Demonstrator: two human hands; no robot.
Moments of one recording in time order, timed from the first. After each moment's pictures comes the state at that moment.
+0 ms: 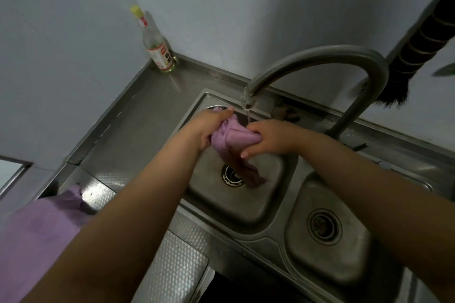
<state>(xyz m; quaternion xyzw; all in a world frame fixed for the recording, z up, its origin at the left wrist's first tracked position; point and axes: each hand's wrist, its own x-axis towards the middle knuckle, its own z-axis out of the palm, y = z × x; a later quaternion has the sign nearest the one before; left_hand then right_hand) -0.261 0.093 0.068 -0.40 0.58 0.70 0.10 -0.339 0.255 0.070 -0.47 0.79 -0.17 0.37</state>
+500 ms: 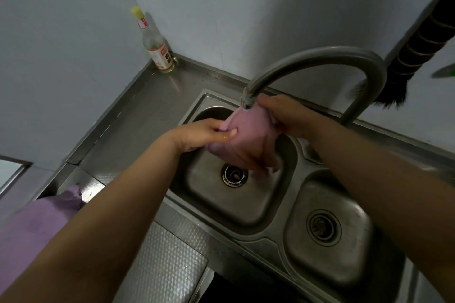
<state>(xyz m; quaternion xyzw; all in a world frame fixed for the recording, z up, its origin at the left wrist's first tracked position) -0.238 0.064 0.063 -0.09 0.74 0.60 0.28 -0.369 0.249 0.068 -0.13 0.68 -0.55 0.47</state>
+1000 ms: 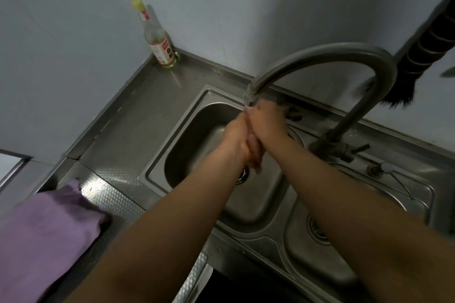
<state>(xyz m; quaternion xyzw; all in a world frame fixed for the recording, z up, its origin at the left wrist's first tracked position) -0.269 0.167 0.054 -0.52 0.36 0.77 0.05 -0.318 0.210 0.053 -0.17 0.91 -0.34 0.13</state>
